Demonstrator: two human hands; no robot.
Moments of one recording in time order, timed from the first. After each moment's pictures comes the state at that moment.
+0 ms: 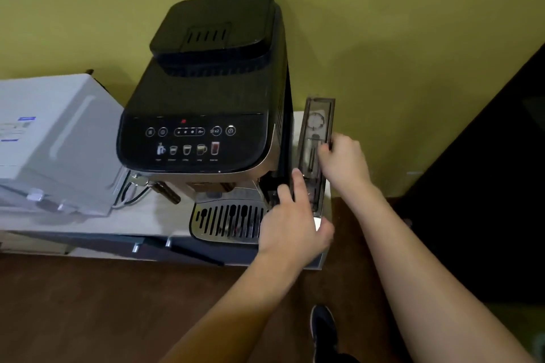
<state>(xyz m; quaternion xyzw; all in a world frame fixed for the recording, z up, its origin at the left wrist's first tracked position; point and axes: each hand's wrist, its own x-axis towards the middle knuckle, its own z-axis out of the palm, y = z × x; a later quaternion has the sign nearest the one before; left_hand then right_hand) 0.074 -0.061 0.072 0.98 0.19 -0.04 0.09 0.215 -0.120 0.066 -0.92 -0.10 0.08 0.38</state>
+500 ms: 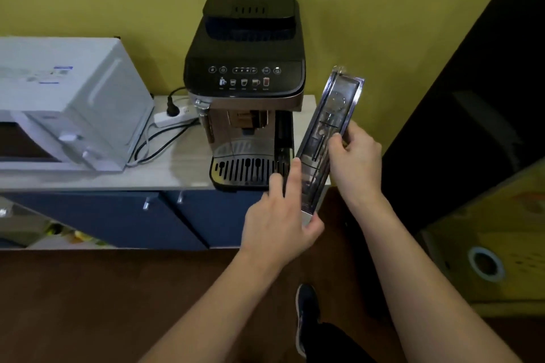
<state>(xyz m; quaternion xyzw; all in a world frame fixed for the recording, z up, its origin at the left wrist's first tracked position) -0.120 -0.038 0.099 0.98 0.09 0.12 0.11 -0.005 -0.136 0.140 -0.87 -0.06 -0.10 0.47</state>
